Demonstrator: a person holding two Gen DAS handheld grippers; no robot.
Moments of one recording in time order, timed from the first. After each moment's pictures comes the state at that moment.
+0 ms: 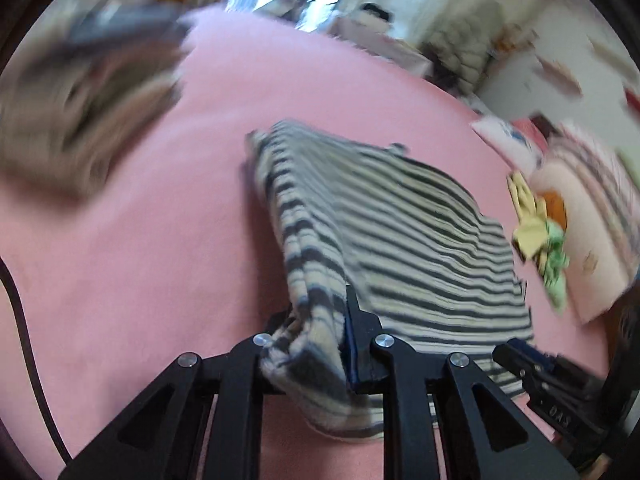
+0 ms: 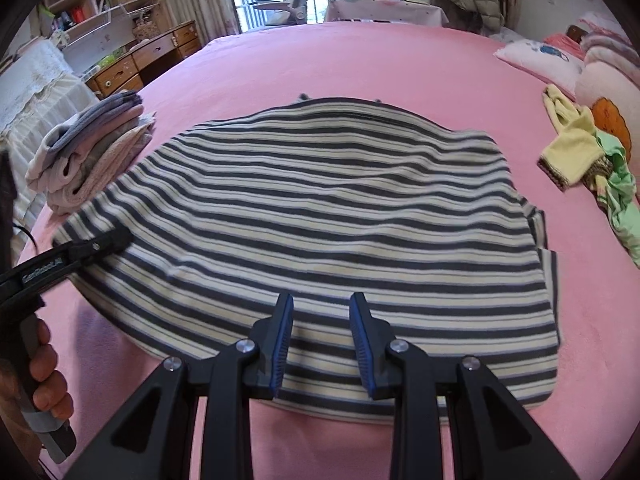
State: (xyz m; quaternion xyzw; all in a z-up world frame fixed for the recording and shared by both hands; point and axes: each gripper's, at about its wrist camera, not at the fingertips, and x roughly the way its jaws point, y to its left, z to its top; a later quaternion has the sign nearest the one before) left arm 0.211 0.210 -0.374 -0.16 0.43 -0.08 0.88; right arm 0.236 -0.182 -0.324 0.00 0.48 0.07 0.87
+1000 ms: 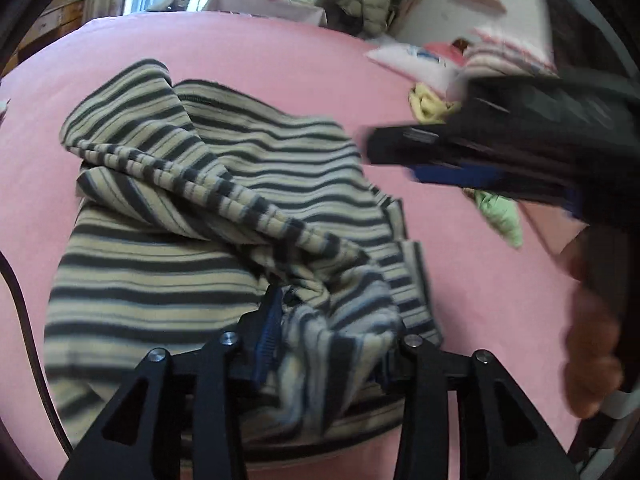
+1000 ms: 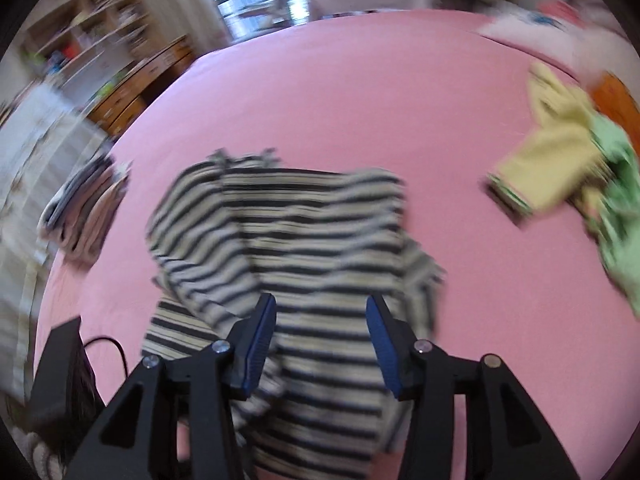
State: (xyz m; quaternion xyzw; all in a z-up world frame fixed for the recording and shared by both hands) left arm 0.198 -0.048 -0.394 -0.12 0.45 -0.19 0.87; right arm 0.329 -0.325 -0.289 0.04 0.50 0.14 0.85
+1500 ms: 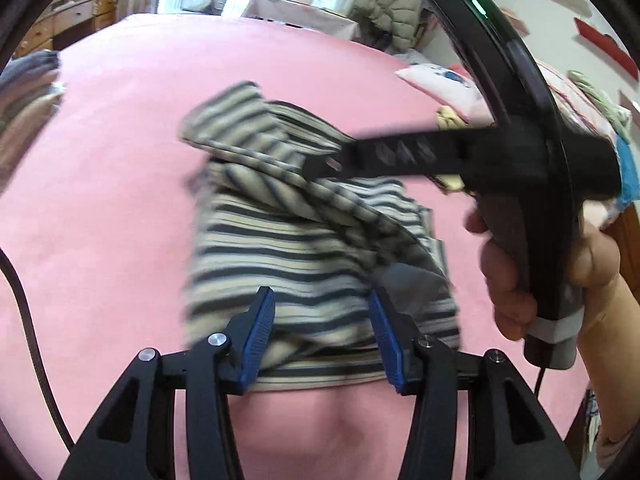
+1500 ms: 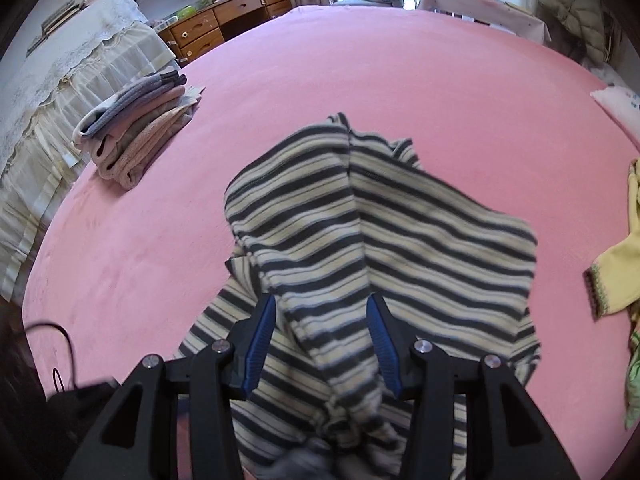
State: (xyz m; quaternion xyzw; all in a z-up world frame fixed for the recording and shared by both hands) left arm 0.141 0.053 -0.358 -0.13 0.45 -0.14 0.87; right arm 0.344 -0.226 -0.304 -0.07 0.52 0.25 0.82
